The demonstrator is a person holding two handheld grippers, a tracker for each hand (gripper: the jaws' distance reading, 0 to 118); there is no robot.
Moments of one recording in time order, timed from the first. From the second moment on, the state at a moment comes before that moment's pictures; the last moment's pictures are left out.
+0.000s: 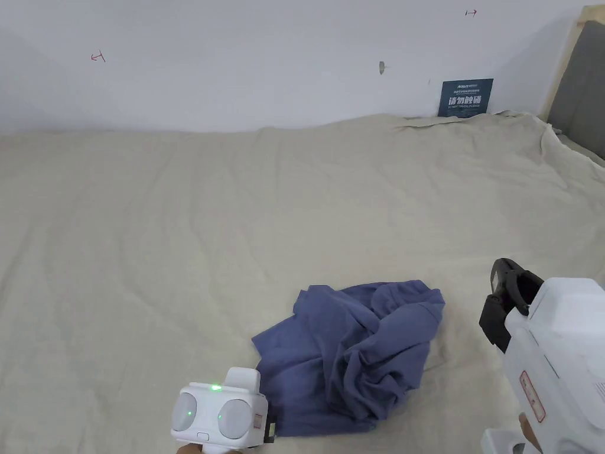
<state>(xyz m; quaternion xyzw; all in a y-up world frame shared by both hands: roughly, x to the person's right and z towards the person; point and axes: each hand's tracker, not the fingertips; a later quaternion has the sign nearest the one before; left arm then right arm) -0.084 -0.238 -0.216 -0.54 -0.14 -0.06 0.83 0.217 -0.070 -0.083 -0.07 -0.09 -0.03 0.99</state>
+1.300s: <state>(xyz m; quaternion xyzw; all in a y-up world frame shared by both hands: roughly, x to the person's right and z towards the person) -0.123 -0.183 -0.217 -0.47 -0.18 0.07 0.86 0.296 -0.229 -0.333 -0.48 -0.05 -0.13 0.87</state>
